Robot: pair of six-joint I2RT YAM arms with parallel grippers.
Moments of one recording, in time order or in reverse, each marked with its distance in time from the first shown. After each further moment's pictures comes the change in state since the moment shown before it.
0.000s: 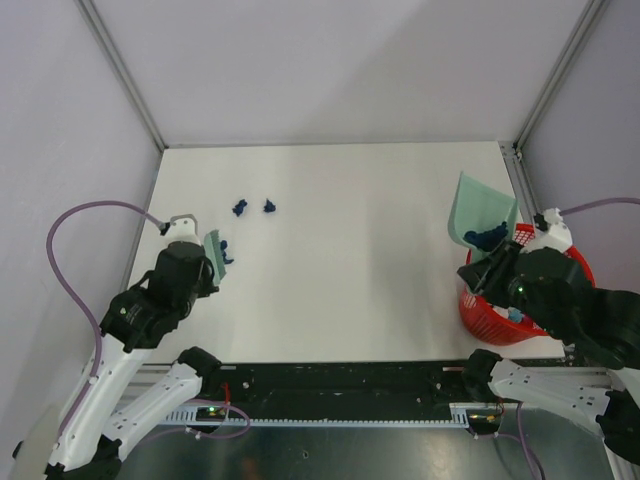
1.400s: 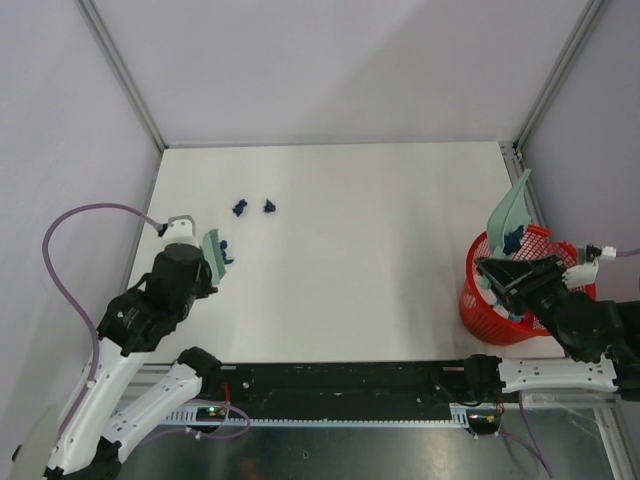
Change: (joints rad) left arm 0.000 -0.019 0.000 0.000 0.001 0.000; right arm 0.587 -0.311 -0.203 0.050 0.573 0.675
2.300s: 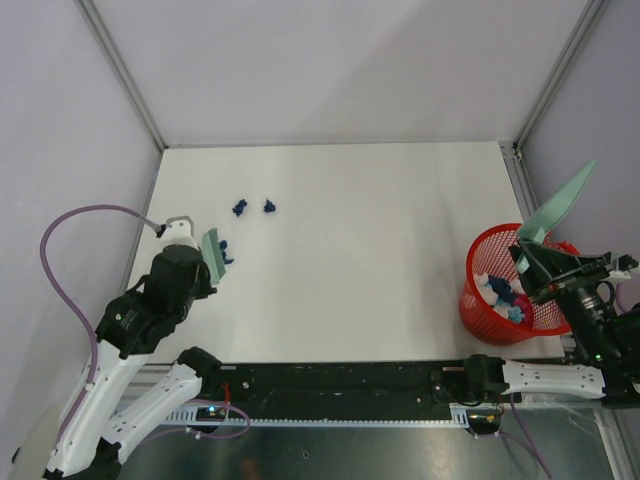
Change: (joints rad) left arm 0.000 -0.010 0.000 0.000 0.000 0.000; right arm 0.008 -0.414 -0.286 0.720 0.047 -0.352
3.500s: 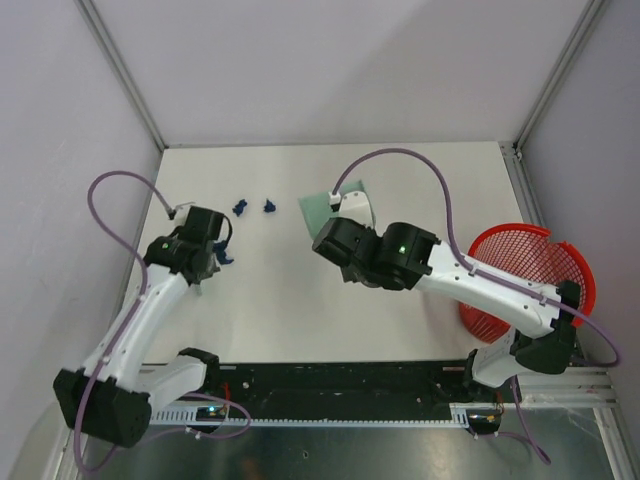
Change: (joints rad) left arm 0.235 0.372 0.006 -0.003 -0.064 -0.048; right arm -0.345 1.513 0.767 -0.618 -0.529 -0.615
